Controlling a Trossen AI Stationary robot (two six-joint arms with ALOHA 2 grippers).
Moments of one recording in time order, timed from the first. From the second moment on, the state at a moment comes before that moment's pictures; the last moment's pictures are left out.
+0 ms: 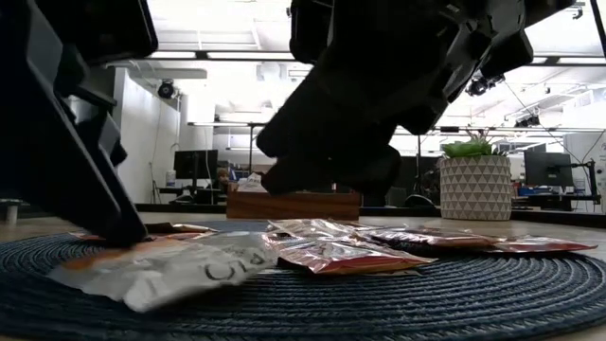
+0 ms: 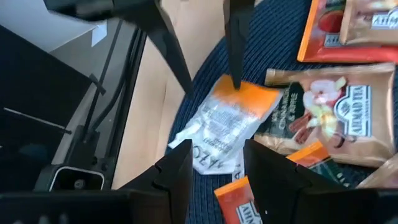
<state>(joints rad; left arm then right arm) -0.76 1.88 0.92 0.18 -0.48 -0.92 0.42 2.02 1.10 0.34 -0.07 0.60</state>
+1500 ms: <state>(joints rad) -0.77 1.90 0.92 0.11 -0.49 -1.00 0.50 2.02 1.10 0.30 0.17 -0.31</state>
